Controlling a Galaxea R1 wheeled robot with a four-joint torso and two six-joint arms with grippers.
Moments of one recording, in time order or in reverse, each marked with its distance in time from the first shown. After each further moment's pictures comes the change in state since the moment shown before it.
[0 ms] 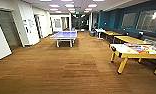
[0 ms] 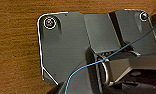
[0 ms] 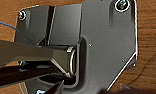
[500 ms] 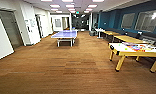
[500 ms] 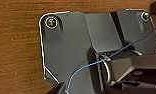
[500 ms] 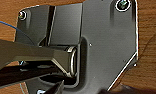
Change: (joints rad) left arm 0.000 -0.005 0.000 0.000 0.001 0.000; right arm 0.000 0.001 0.001 0.000 0.000 0.000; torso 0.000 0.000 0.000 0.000
